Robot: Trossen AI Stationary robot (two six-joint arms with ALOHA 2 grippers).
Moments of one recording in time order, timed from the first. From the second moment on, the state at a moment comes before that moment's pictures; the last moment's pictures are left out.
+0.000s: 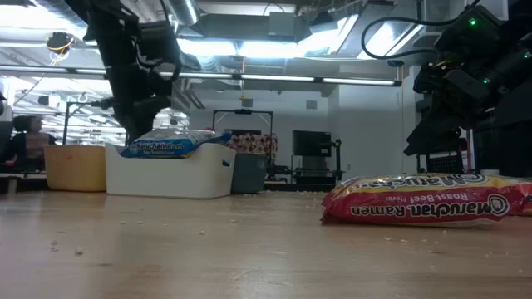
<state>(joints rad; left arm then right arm) 0.54 1.17 0.74 -0.70 -0.32 -0.30 -0.24 0.68 0.27 -0.24 -0.01 0.26</state>
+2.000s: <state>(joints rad) 0.22 1.18 0.87 -0.25 -0.04 -0.34 -0.24 0.69 0.27 -0.24 -0.03 0.26</state>
